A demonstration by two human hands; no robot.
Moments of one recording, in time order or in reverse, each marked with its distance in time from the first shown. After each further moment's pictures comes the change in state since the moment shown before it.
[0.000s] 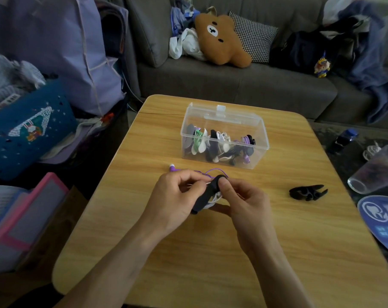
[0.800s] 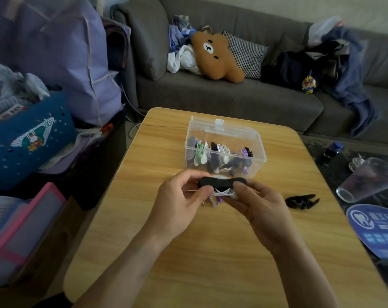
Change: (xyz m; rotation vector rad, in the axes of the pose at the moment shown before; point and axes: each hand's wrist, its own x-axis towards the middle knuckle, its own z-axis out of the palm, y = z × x) left_hand 0.004 -0.001 -0.009 -0.047 0.020 0.163; right_hand 0.006 -0.033 -0.016 0.140 -0.063 0.126
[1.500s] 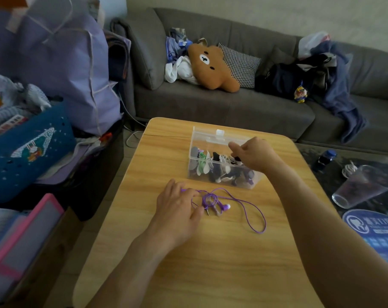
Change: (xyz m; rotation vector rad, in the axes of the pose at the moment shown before) left_hand 0.012 -0.028 -0.016 0.818 -0.227 -0.062; right_hand 0.135 -0.064 0.016 -1.532 0.055 -0.177
